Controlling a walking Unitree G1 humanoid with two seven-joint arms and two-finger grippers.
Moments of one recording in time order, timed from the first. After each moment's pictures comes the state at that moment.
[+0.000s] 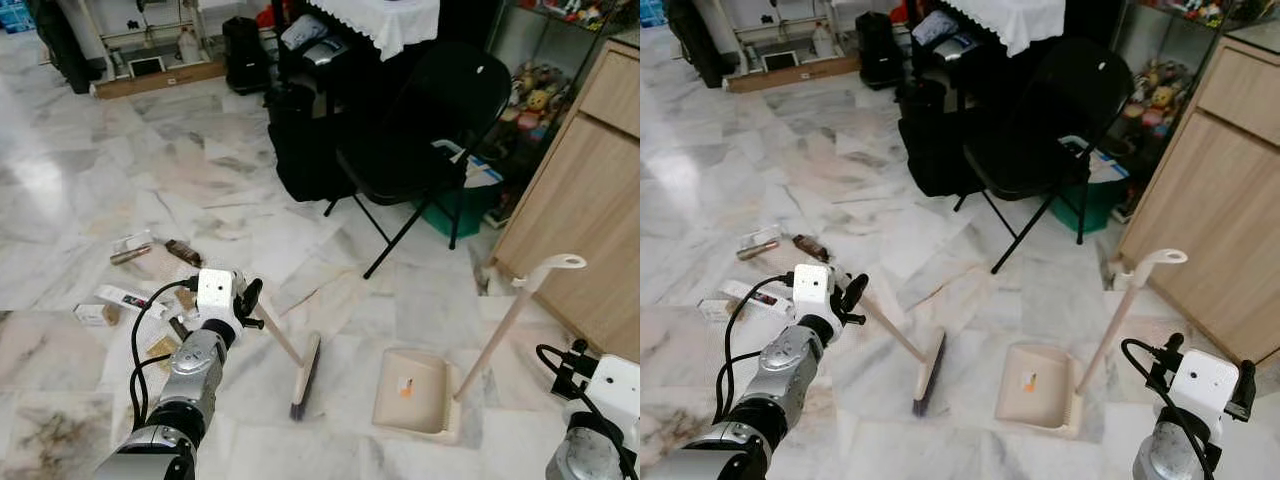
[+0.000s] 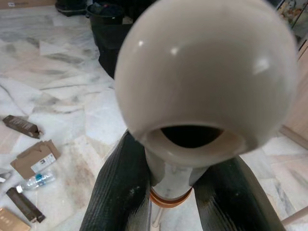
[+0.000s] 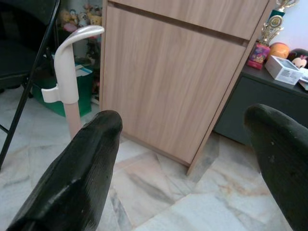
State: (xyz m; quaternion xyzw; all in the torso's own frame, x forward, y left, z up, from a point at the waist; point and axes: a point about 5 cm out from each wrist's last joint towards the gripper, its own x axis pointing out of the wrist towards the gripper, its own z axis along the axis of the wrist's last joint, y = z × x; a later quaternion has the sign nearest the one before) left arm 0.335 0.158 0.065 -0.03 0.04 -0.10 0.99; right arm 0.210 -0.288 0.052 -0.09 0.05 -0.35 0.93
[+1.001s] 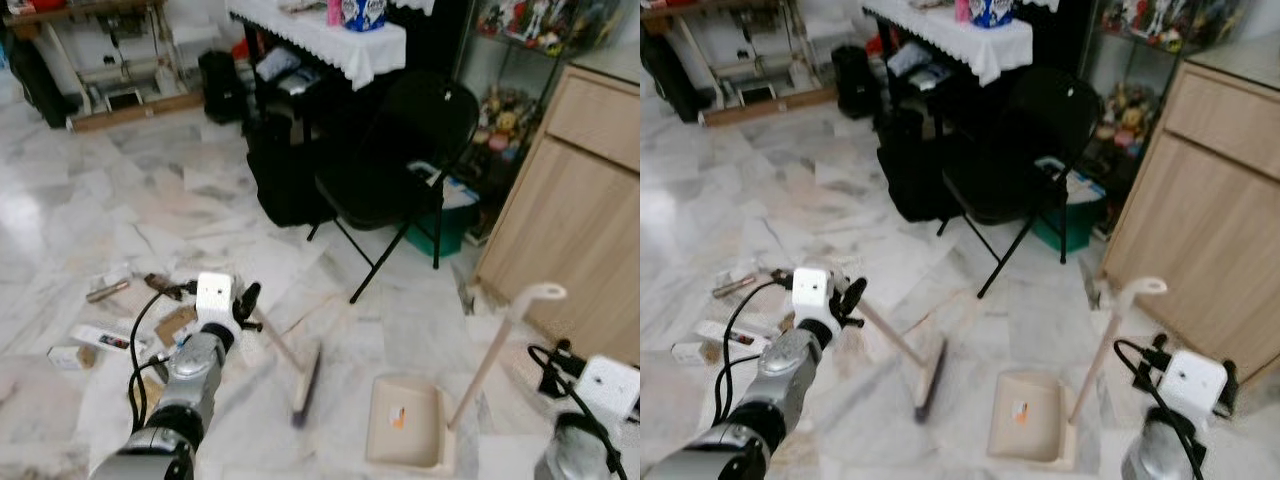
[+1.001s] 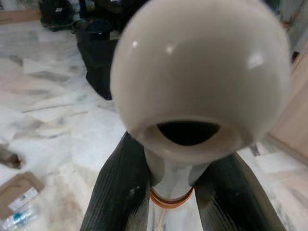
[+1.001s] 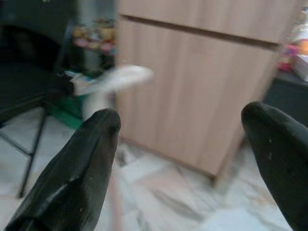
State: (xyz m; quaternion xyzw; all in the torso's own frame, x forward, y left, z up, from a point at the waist) left arm 0.331 0.169 0.062 -0.02 0.05 -0.09 0.99; right arm 0.227 -0.260 0.051 -0.05 0.04 -0.30 0.95
